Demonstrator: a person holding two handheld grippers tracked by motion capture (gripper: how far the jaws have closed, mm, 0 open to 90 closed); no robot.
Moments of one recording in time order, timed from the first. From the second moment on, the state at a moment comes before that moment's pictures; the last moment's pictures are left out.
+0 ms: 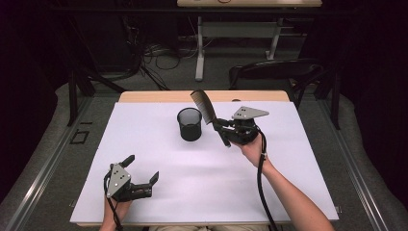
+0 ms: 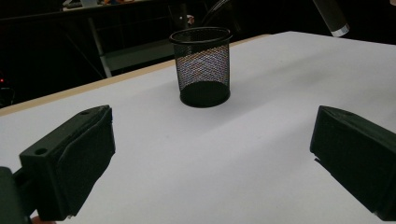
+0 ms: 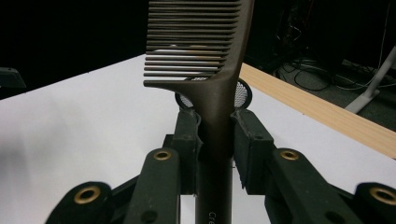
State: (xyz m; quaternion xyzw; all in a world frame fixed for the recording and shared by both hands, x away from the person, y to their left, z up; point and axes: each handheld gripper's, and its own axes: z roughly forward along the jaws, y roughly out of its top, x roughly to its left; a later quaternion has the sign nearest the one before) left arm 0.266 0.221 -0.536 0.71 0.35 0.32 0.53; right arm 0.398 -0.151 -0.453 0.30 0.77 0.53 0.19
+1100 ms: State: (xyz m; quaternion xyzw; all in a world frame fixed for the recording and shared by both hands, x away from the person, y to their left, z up) left arm 0.266 0.221 -0.535 0.71 0.35 0.32 0.53; right arm 0.415 -0.137 -0.450 0.30 0.76 0.54 0.19
